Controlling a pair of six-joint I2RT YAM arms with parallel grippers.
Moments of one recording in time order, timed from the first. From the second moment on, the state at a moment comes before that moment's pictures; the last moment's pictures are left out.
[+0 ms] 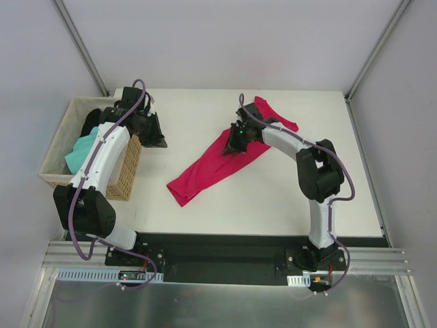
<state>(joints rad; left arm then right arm) -0.14 1.50 1.46 -1.00 0.25 -0.43 0.52 2.05 1.57 -0.50 -0.38 0.72</state>
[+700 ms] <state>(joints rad) -0.12 1.50 1.49 -1.01 0.24 -0.43 0.52 2.12 1.44 -0.40 -0.40 0.86</state>
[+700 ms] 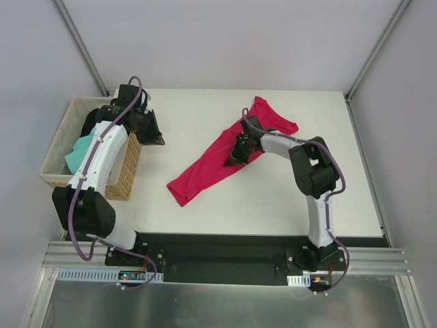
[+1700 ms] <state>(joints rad) -0.11 1.52 1.49 -1.02 0.24 -0.40 0.52 1.88 1.25 -0.70 0.08 1.03</state>
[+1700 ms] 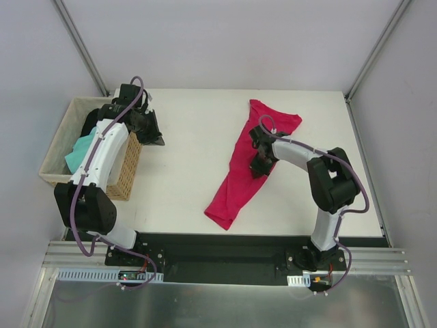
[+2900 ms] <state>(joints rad) -0.11 1.63 1.55 -0.99 0.31 -0.38 0.45 2.20 1.99 -1.04 0.30 0.71</state>
